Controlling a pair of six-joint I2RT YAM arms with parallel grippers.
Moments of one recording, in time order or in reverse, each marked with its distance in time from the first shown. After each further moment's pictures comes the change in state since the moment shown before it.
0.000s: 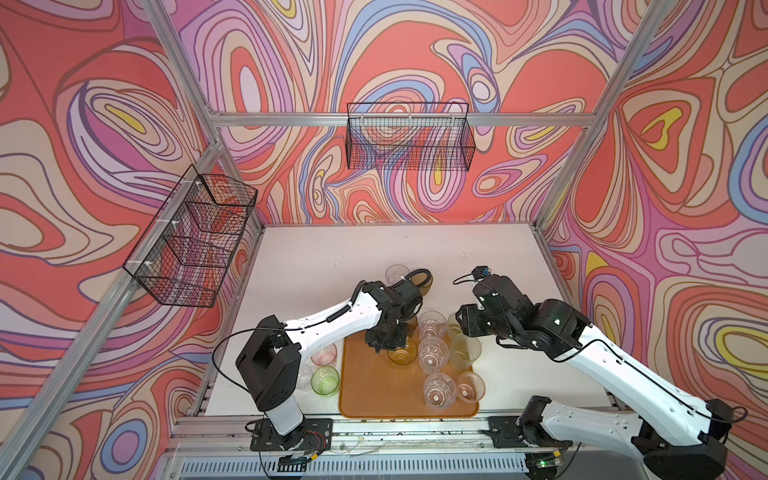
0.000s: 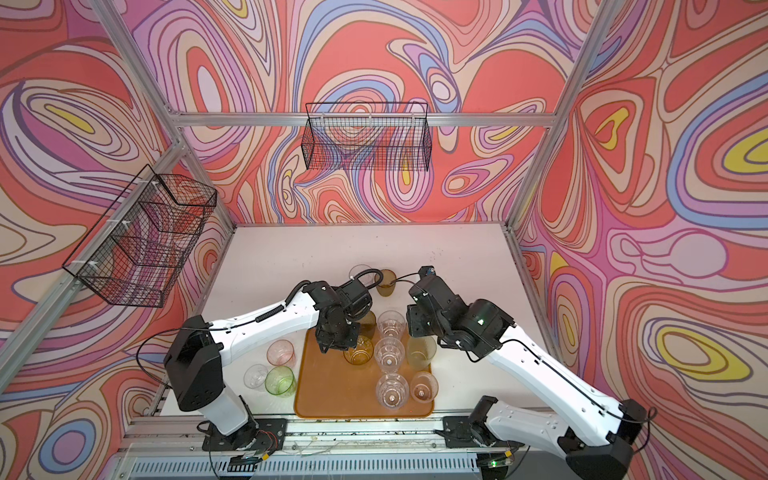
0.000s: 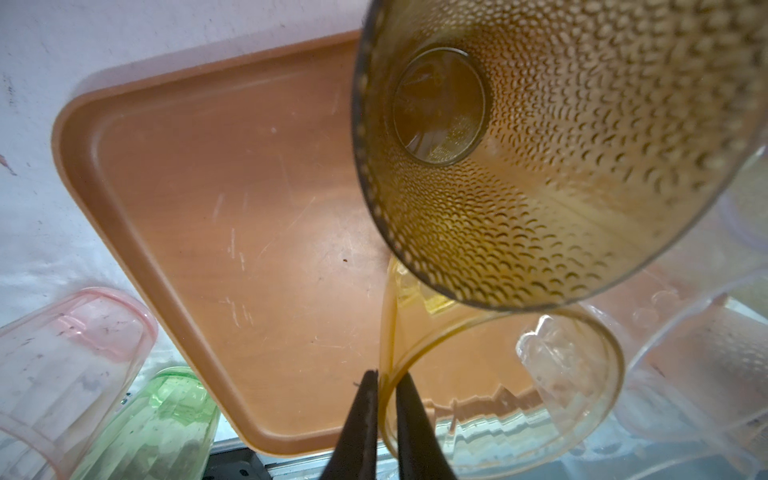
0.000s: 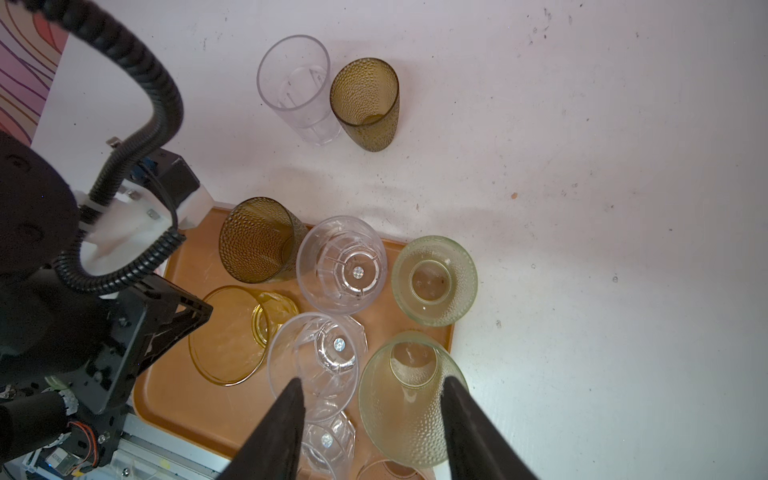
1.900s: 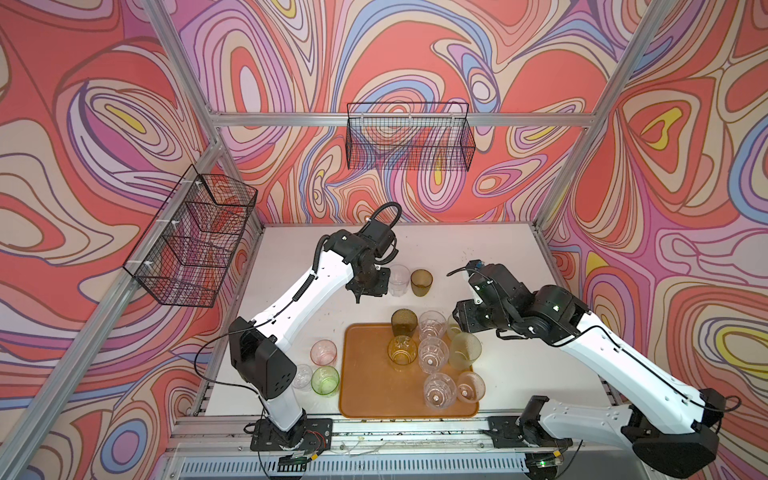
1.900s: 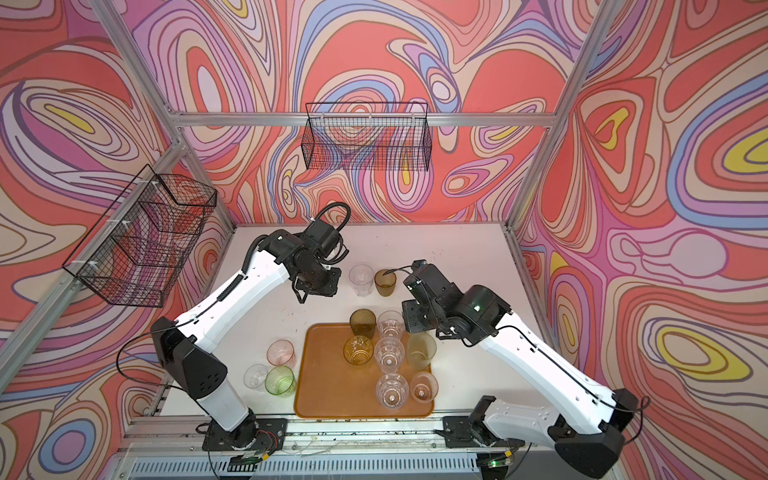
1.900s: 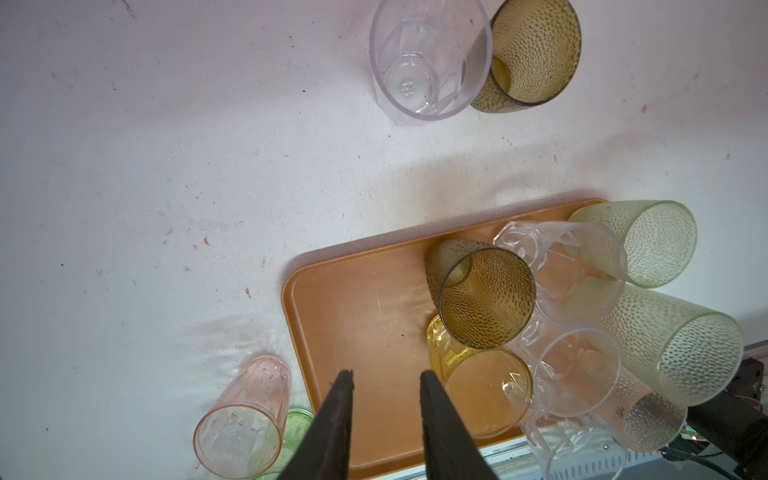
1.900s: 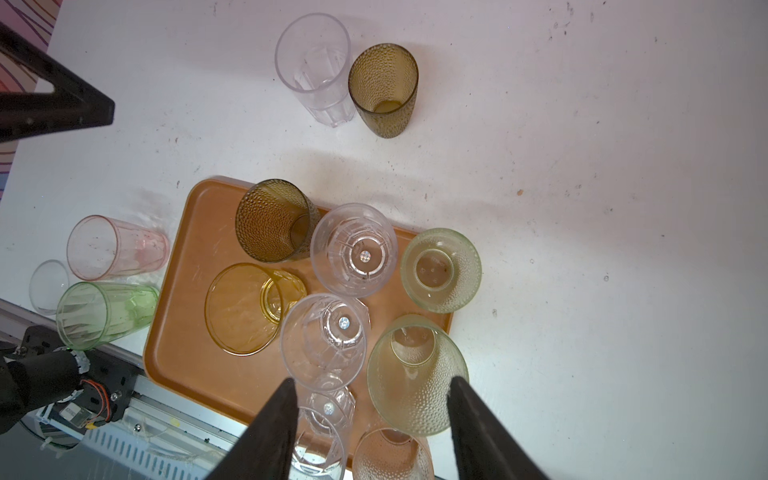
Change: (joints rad) left arm 0.280 0.044 0.468 -0.205 -0.069 0.284; right arm 0.000 0.097 0.161 -0.134 -0.047 -0.048
